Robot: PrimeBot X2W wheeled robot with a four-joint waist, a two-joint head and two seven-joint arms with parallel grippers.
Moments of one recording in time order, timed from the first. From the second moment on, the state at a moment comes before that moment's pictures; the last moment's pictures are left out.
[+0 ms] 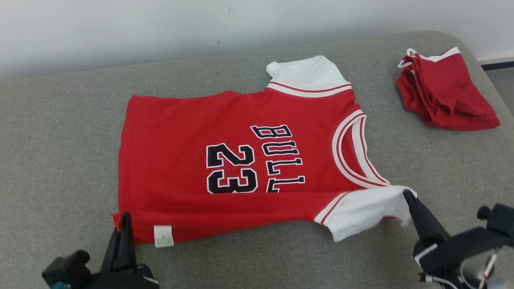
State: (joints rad) left arm -0.07 0.14 -0.11 0.21 -0.59 -0.03 -0.25; right arm 0.02 -0.17 -0.11 -0.07 0.82 0.13 0.29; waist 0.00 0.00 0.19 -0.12
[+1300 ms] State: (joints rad) left arm -0.29 0.20 -0.13 0.44 -0.52 -0.02 -0.25; right arm -0.32 -0.37 0.24 0.36 0.83 0.13 -0.02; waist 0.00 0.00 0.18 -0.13
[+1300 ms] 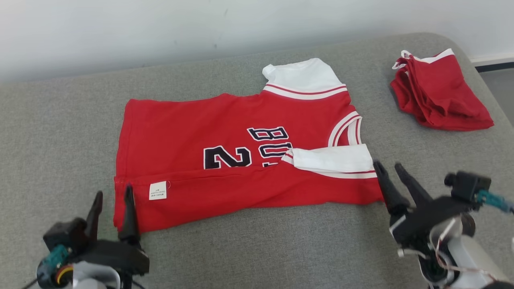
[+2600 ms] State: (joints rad) left arm -0.17 0.20 -0.13 0.45 -0.54 0.01 -0.25; right arm -0.30 -0.43 0.44 0.50 0.82 0.13 -0.20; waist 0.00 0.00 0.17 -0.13
